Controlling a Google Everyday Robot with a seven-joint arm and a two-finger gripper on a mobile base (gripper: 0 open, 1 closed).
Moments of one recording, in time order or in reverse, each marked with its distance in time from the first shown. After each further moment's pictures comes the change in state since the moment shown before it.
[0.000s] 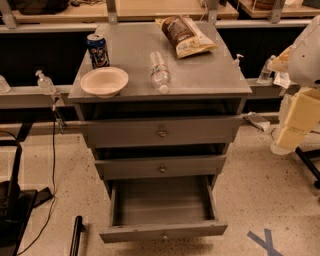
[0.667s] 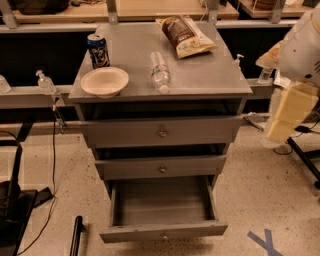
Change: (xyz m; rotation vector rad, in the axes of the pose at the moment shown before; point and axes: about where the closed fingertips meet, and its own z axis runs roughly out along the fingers) arm -0.018 -0.008 0.004 -0.008 -0.056 -0.039
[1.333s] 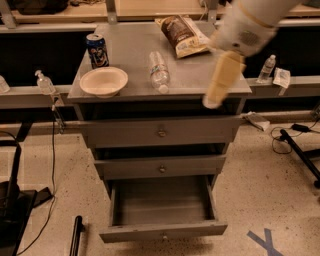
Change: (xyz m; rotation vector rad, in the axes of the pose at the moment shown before) arm -0.091 -0.073 0.048 -0.059 -0.127 -0.040
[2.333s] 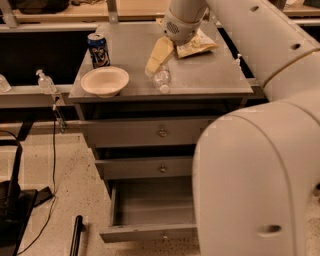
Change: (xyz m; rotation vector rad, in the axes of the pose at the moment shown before) arm -0.067 -0.136 0.116 0.039 0.089 0.469
